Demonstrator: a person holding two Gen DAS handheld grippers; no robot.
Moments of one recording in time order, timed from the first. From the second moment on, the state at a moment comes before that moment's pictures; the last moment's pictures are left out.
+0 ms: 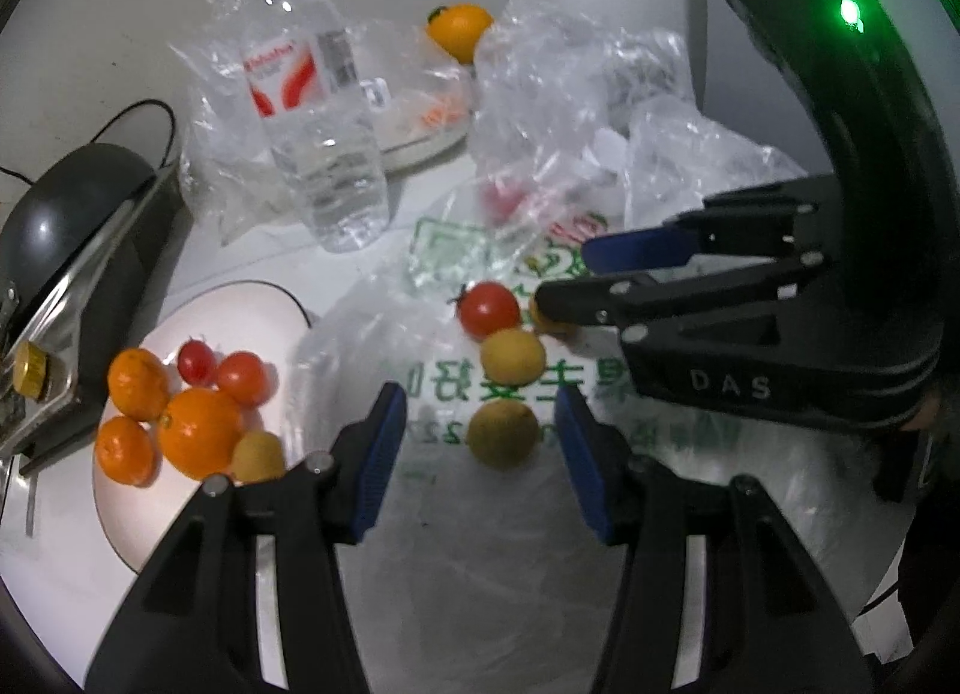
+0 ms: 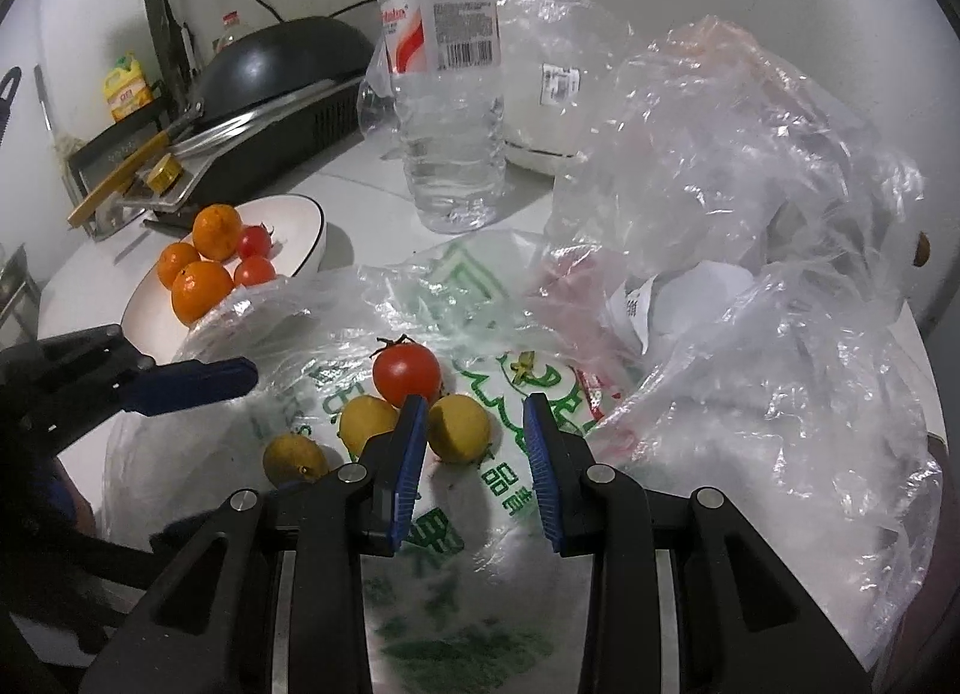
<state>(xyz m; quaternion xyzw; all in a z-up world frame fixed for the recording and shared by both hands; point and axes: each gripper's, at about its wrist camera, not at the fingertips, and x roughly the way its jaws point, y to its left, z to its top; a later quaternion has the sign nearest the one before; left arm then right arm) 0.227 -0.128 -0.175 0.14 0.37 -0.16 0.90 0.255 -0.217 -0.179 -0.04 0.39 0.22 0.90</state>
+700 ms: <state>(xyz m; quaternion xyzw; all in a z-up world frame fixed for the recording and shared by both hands) 0.222 -0.131 -0.177 0.15 0.36 -0.17 0.91 0.255 -0.214 -0.178 -0.05 0.38 0.23 0.89</state>
